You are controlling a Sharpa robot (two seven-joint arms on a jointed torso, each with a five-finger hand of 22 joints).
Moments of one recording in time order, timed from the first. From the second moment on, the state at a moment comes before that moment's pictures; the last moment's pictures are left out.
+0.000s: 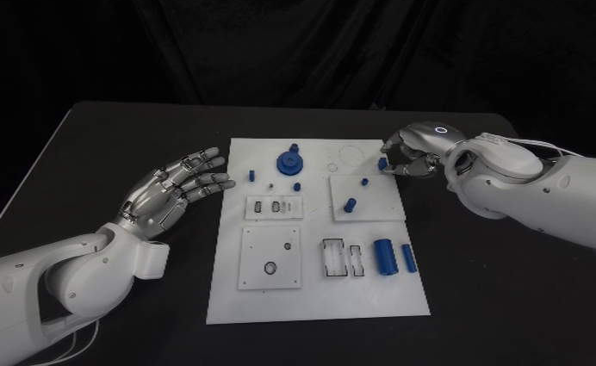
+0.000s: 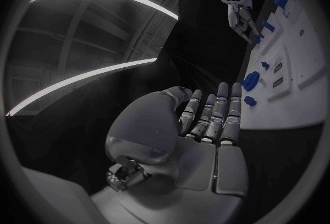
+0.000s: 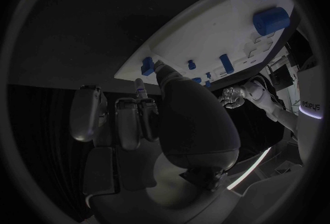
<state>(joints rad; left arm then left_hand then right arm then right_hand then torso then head) 1.18 -1.11 -0.21 1.69 0.14 0.08 0.68 1.31 0.15 0.30 0.10 0.66 0.56 0.14 0.19 0.07 0.24 0.27 0.64 0.07 0.45 0.24 0.73 0.16 0.13 0.44 0.29 0.49 0.26 1.40 -0.96 -0.25 1.49 -1.61 -0.37 -0.18 1.36 -0.11 0.20 0.22 0.15 0.85 0.11 0.07 0.16 1.43 0.02 1.53 1.31 1.47 -0.03 1.53 1.31 0.05 1.41 0.08 1.30 1.31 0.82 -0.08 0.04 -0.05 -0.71</state>
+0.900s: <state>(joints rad) 1.18 -1.11 -0.21 1.69 0.14 0.08 0.68 1.30 0.15 0.30 0.10 0.66 0.56 0.14 0.19 0.07 0.24 0.27 0.64 0.07 0.45 0.24 0.73 0.16 0.13 0.44 0.29 0.49 0.26 1.38 -0.92 -0.25 1.44 -1.61 -0.37 -0.18 1.40 -0.10 0.20 0.22 0.20 0.92 0.10 0.10 0.19 1.43 0.02 1.53 1.31 1.47 -0.03 1.53 1.31 0.05 1.41 0.08 1.30 1.31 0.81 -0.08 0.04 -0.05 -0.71</state>
